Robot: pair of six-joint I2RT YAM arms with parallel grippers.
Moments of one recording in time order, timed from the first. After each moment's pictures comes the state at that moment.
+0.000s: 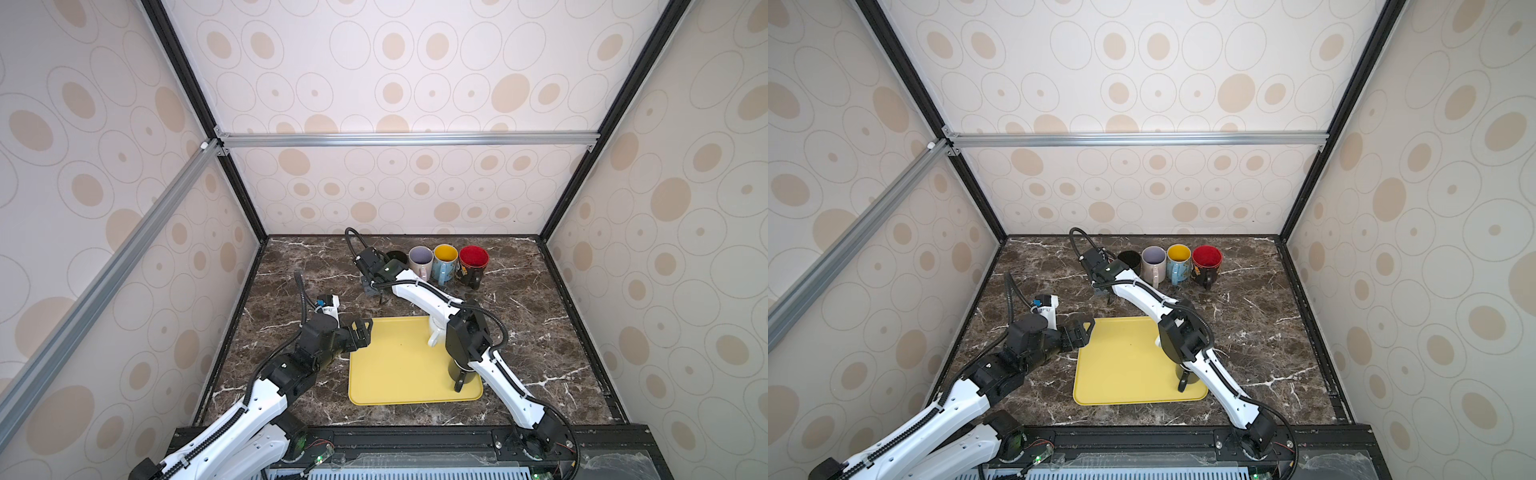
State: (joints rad) left arm -0.58 0.80 0.54 -0.28 -0.10 -0.68; right arm 0.81 2.64 2.52 -0.89 0.32 0.42
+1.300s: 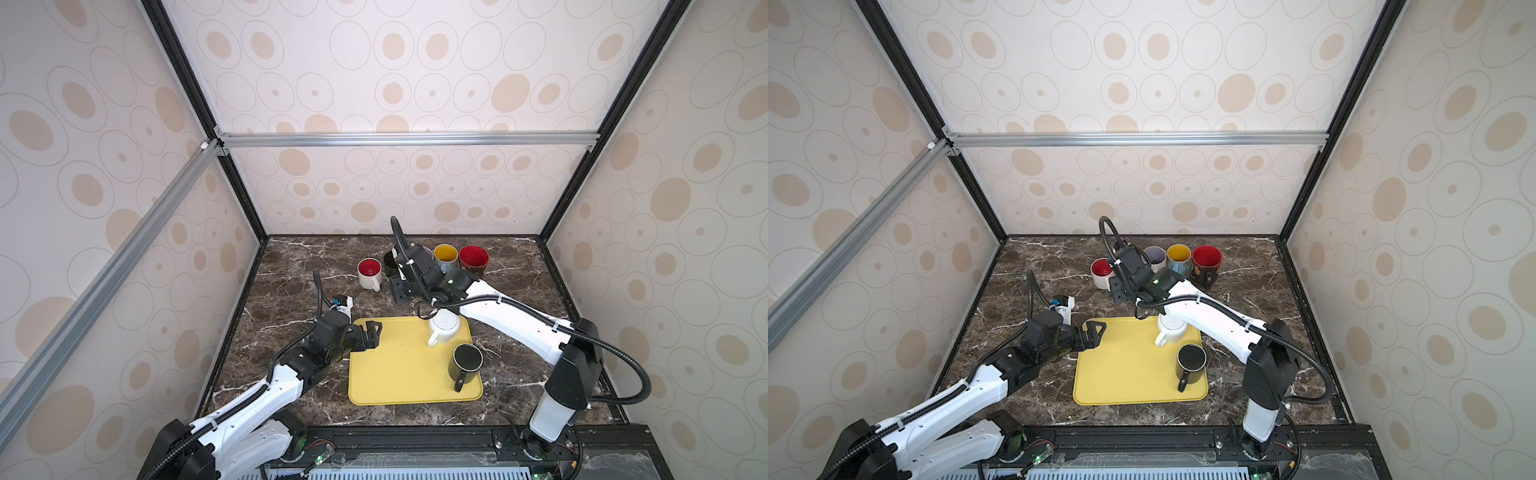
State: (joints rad) left arm -0.59 1.00 0.52 -0.12 -0.03 -0.63; right arm 0.85 1.70 1.56 -0.63 0.25 0.36
